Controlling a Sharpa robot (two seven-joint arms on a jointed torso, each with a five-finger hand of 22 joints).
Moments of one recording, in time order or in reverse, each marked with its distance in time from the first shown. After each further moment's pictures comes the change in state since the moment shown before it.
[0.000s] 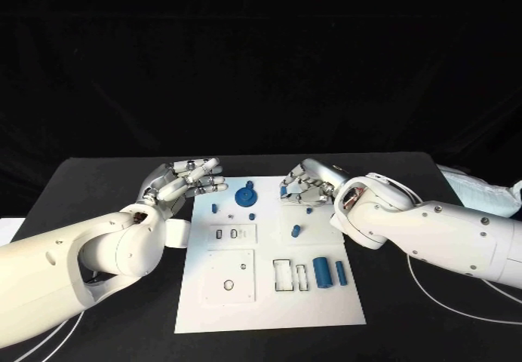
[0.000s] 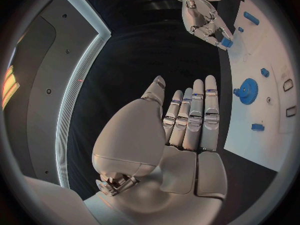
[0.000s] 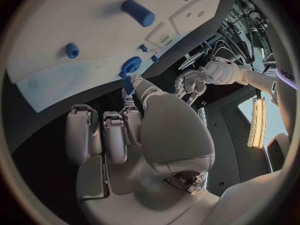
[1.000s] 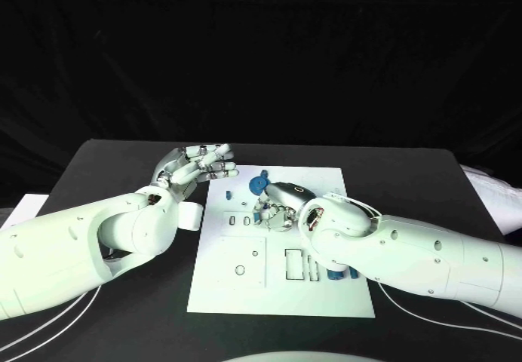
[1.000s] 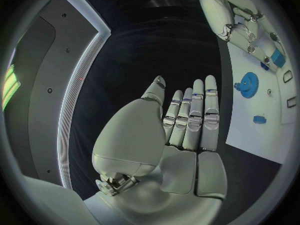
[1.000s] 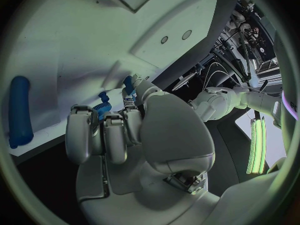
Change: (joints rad) left arm 0.000 0.008 0.000 -0.020 0.002 0.002 0.001; left_hand 0.000 0.000 0.003 -0.003 0.000 0.000 0.000 0.000 0.000 0.000 0.000 0.000 0.000 0.000 0.000 0.000 0.001 0.000 0.000 0.000 0.000 -0.001; right arm -0.075 0.197 -0.033 -0.006 -0.177 0.104 -0.176; right_hand -0.013 0.005 0.004 -0.004 0.017 -0.003 -0.003 0.000 0.000 -0.007 0.001 -0.017 0.001 0.000 0.000 -0.004 0.000 0.000 -0.004 -0.003 0.000 -0.015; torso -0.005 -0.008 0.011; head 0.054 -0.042
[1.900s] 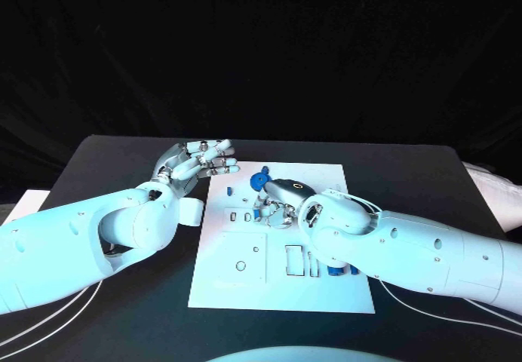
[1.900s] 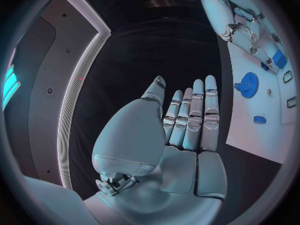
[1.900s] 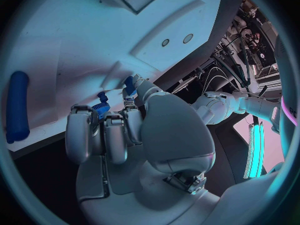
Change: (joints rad) left arm 0.000 -0.003 0.000 0.003 0.000 0.000 0.000; left_hand 0.000 0.000 0.000 0.000 0.000 0.000 0.000 0.000 0.000 0.000 0.000 0.000 0.000 0.000 0.000 0.000 0.002 0.000 0.000 0.000 0.000 0.000; right arm -0.002 0.006 0.002 -0.001 -0.045 0.024 -0.004; right_hand -0.015 -0.012 -0.003 -0.003 0.011 -0.006 -0.006 0.000 0.005 -0.003 0.003 -0.002 -0.007 0.000 0.000 0.000 0.001 0.000 0.000 0.000 -0.004 -0.001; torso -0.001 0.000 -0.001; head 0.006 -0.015
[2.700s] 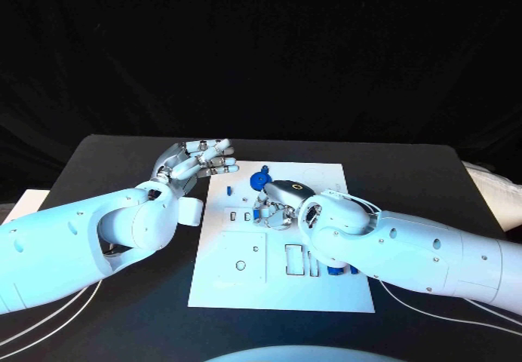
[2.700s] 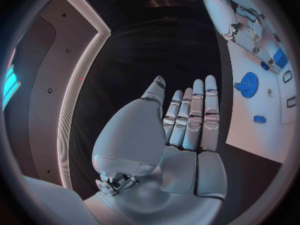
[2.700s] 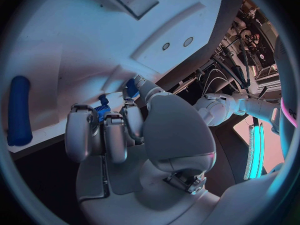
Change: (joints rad) left arm 0.000 -0.002 0.000 0.001 0.000 0.000 0.000; left_hand 0.000 0.000 0.000 0.000 0.000 0.000 0.000 0.000 0.000 0.000 0.000 0.000 0.000 0.000 0.000 0.000 0.000 0.000 0.000 0.000 0.000 0.000; right arm -0.002 0.000 -0.003 -0.003 -0.004 0.011 0.002; right_hand -0.039 -0.039 -0.006 -0.006 0.029 -0.034 0.016 -0.032 0.005 -0.029 0.021 -0.053 0.002 0.000 0.007 -0.008 0.000 0.000 -0.008 0.008 -0.008 -0.012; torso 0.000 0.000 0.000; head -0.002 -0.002
